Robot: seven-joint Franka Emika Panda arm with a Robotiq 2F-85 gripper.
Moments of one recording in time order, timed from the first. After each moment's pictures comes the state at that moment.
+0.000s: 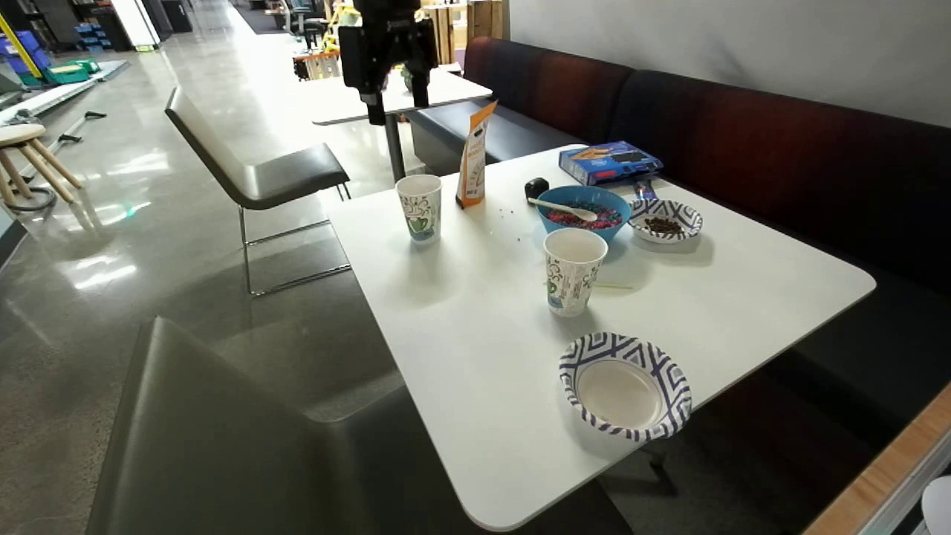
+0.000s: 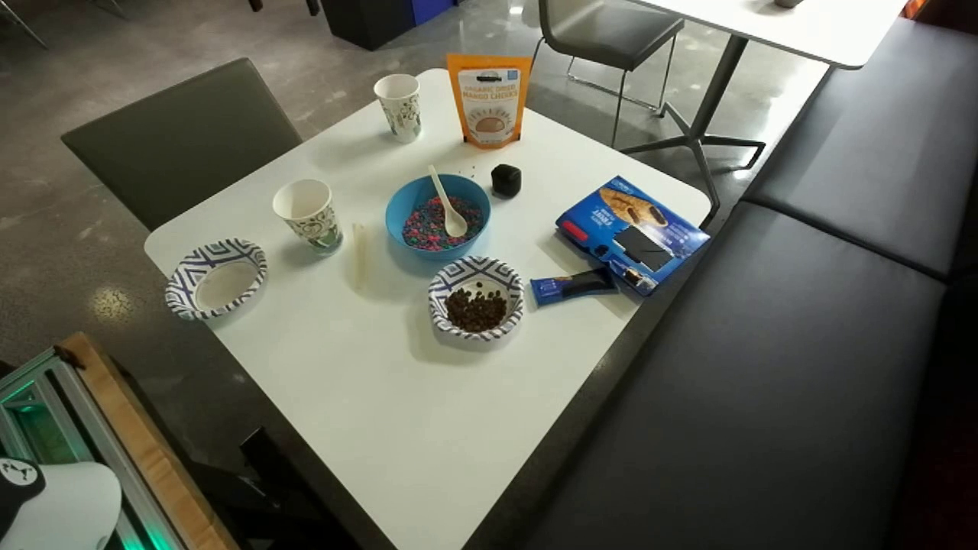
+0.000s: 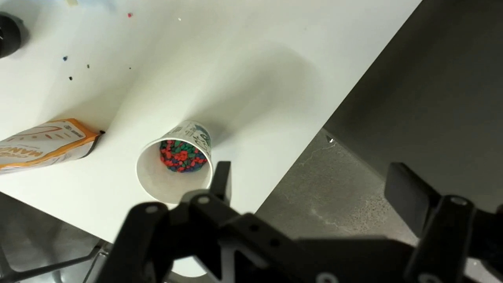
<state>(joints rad) 0.25 0.46 0.21 -1.45 -0.09 1.92 -0.12</state>
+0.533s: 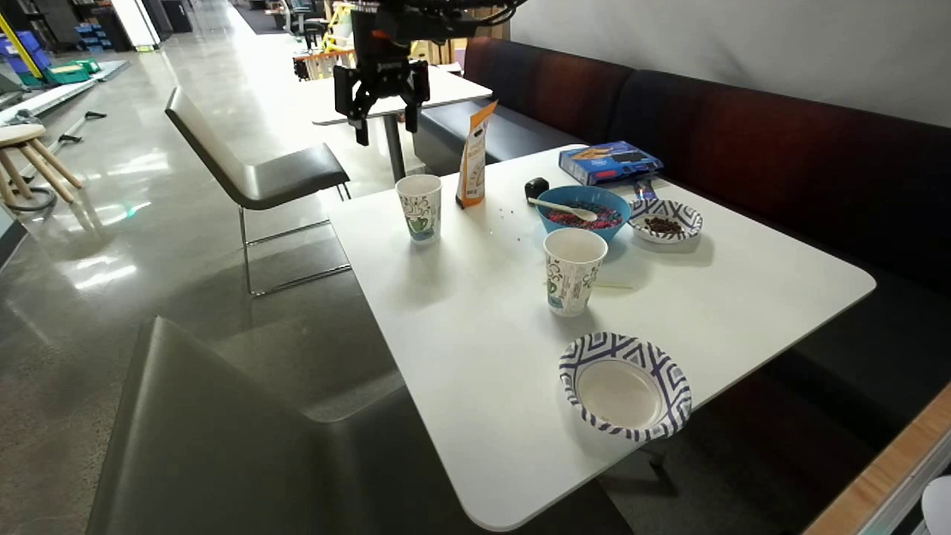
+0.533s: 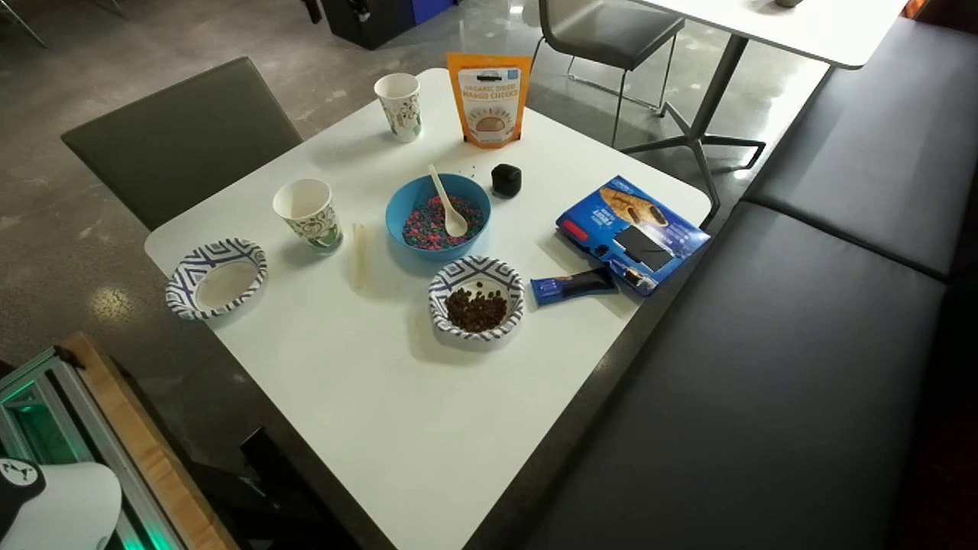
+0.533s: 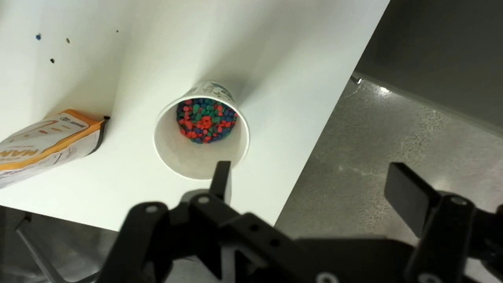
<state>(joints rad) 0.25 0.69 0.16 -1.23 -0.06 2.02 0.04</state>
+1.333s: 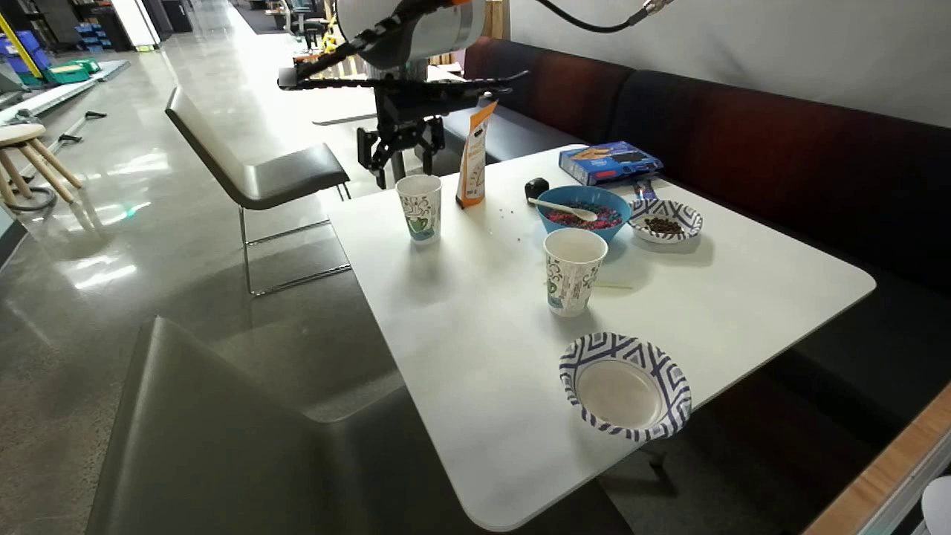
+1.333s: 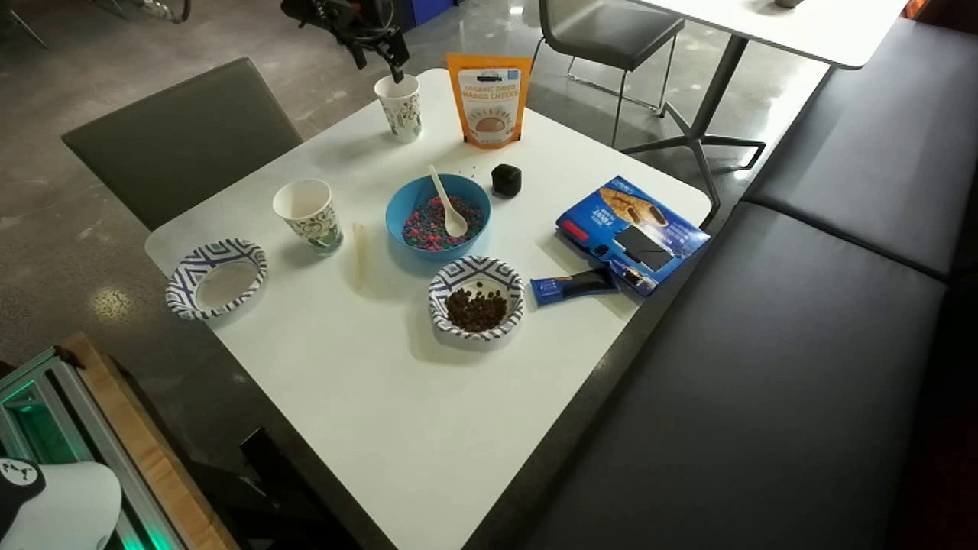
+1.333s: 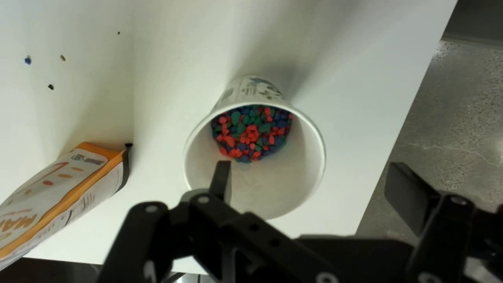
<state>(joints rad) 0.29 0.85 0.06 -1.18 -0.08 2.17 0.20</state>
